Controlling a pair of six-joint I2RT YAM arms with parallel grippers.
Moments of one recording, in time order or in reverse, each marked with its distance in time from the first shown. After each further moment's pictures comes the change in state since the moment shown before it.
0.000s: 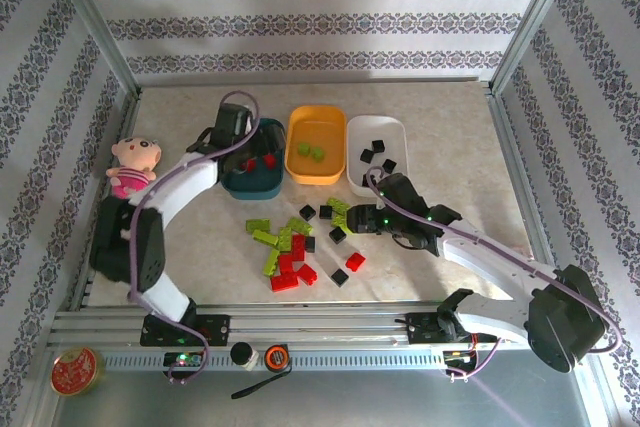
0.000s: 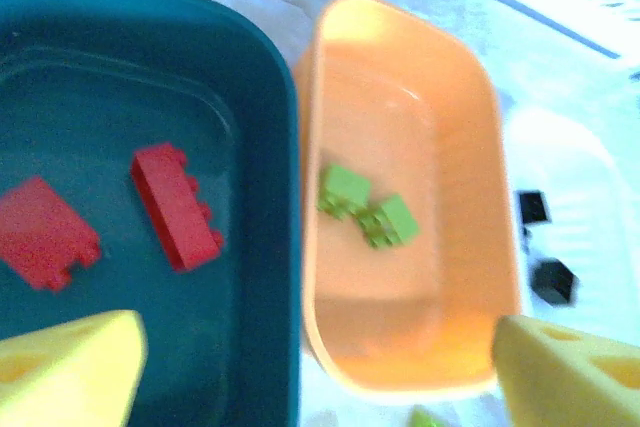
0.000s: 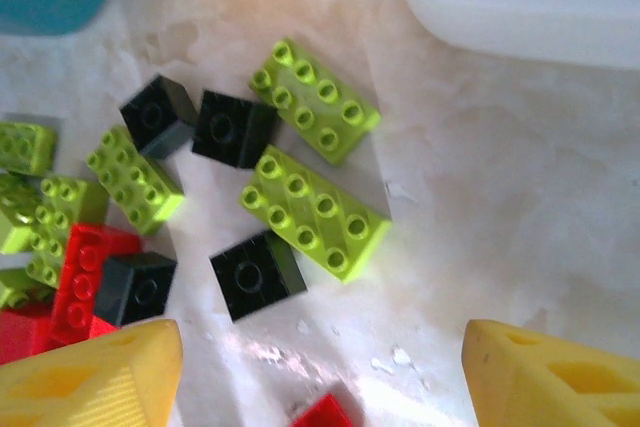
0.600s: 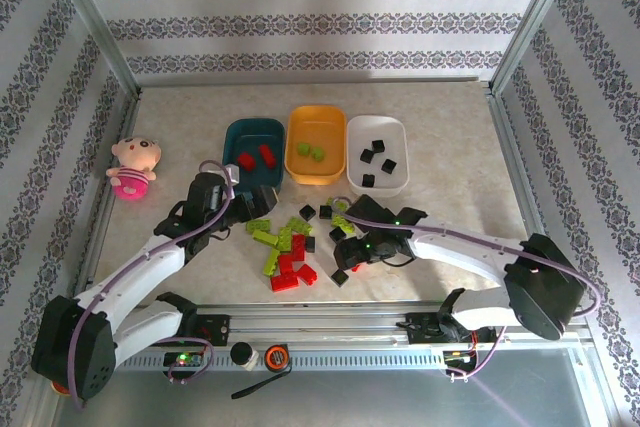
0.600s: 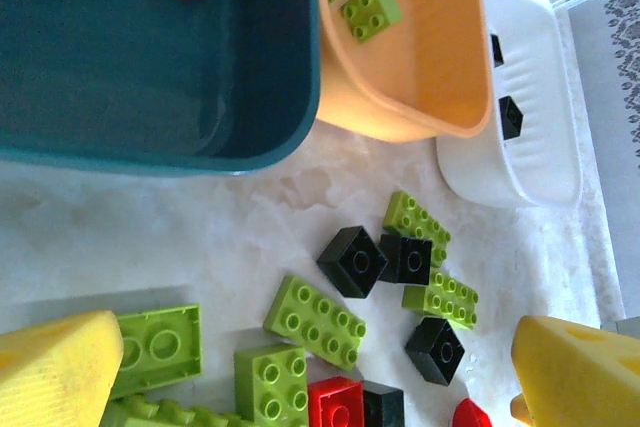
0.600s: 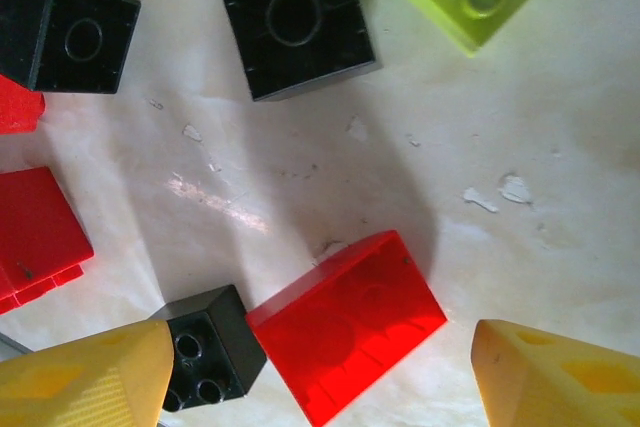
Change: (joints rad) left arm -0.059 -0.476 -0.509 0.053 0.096 -0.113; right arm 0.222 0.204 0.066 -0.175 -0.024 -0.019
